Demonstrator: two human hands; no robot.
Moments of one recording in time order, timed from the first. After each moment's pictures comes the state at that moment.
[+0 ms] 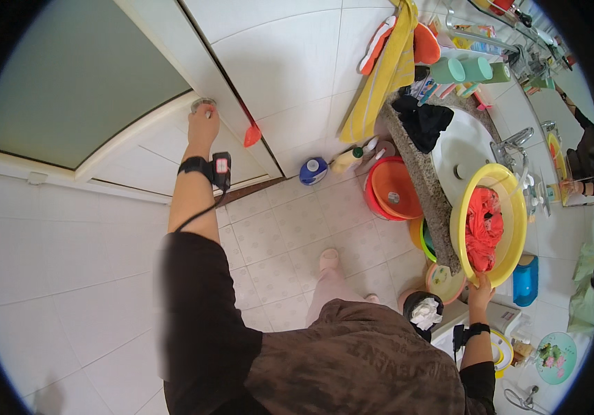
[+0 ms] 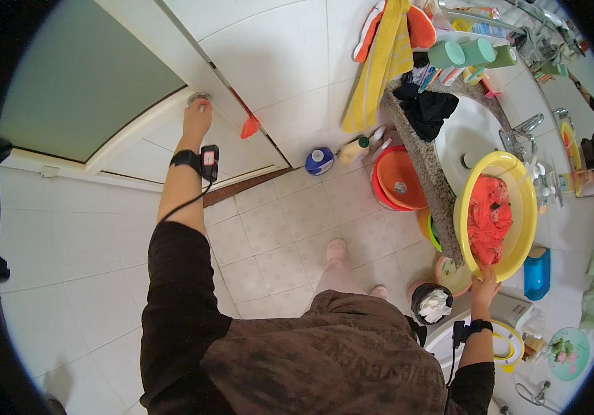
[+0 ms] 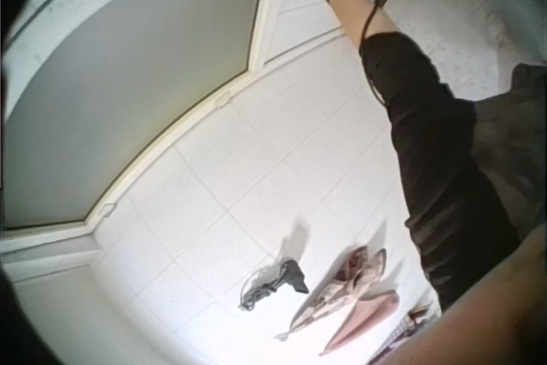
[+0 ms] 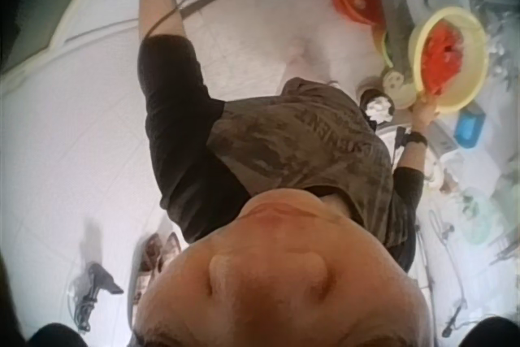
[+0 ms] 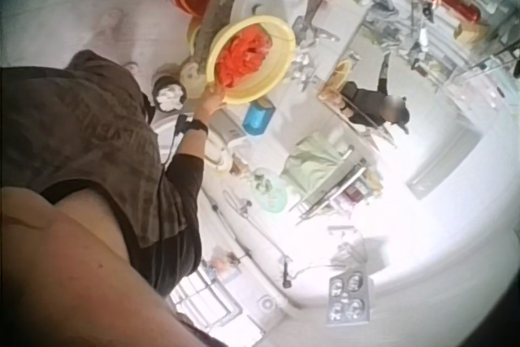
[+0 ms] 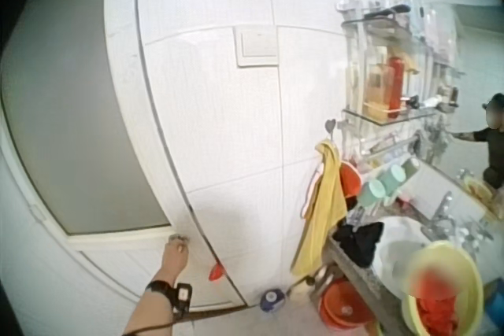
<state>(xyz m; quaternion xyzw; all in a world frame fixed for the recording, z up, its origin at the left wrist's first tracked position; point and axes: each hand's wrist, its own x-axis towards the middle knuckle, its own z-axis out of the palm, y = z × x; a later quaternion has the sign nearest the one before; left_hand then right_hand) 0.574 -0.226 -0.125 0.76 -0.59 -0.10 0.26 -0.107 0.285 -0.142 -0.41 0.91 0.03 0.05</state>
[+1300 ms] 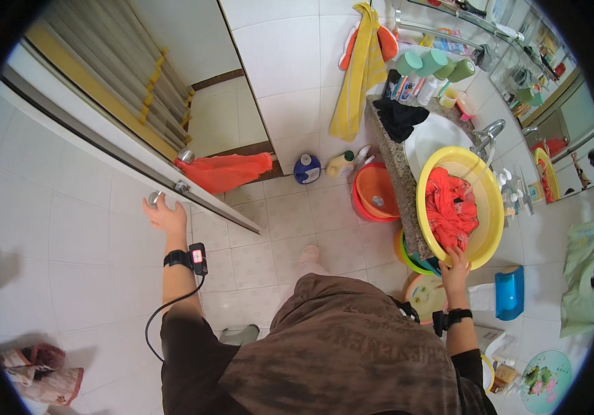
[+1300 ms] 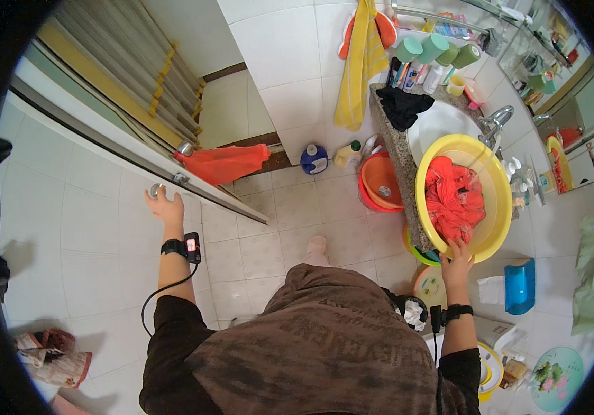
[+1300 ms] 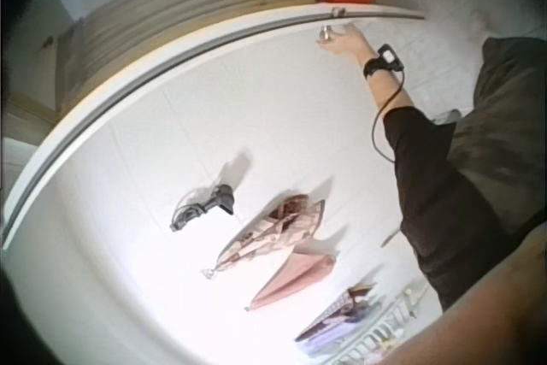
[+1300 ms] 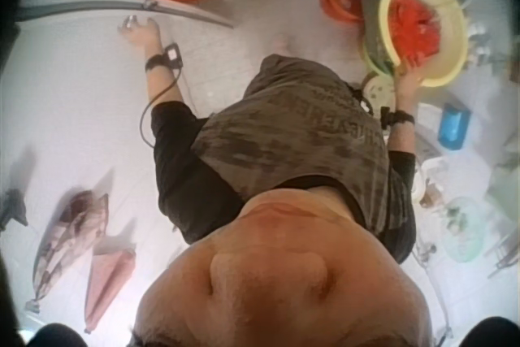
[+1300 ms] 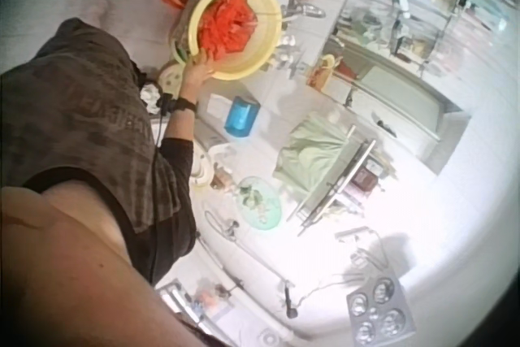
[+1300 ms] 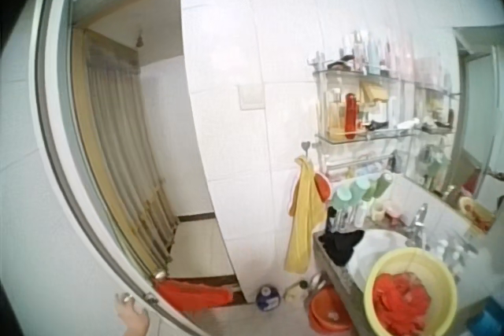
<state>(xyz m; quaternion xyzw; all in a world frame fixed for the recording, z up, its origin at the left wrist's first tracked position) 0.589 0.209 -0.136 0.86 -0.40 0.16 0.27 -0.151 0.318 -0.143 -0.59 0.80 -0.10 0.06</state>
